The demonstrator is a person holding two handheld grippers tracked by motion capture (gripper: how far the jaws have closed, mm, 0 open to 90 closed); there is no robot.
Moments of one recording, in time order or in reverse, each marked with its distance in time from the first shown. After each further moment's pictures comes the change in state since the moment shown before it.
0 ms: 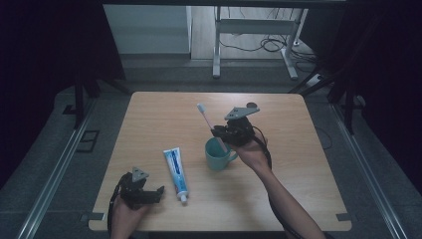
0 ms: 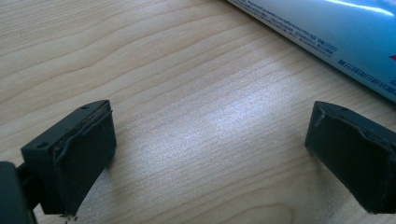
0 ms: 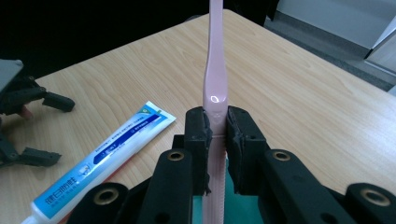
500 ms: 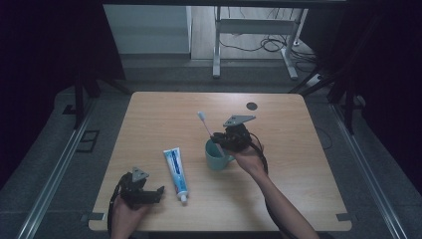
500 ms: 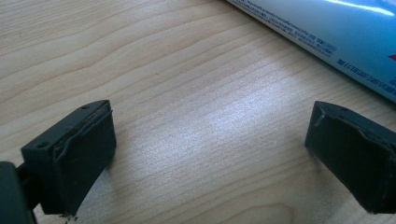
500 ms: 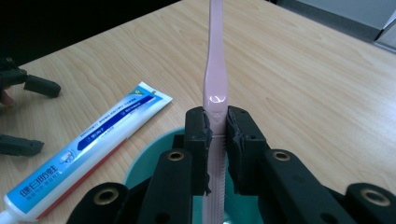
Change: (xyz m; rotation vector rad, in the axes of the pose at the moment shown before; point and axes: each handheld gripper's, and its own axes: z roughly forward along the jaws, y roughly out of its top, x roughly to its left) left arm 0.000 0.000 0.000 0.000 -0.001 0.002; right arm -0.005 -0.030 0.025 0.030 0.010 0.043
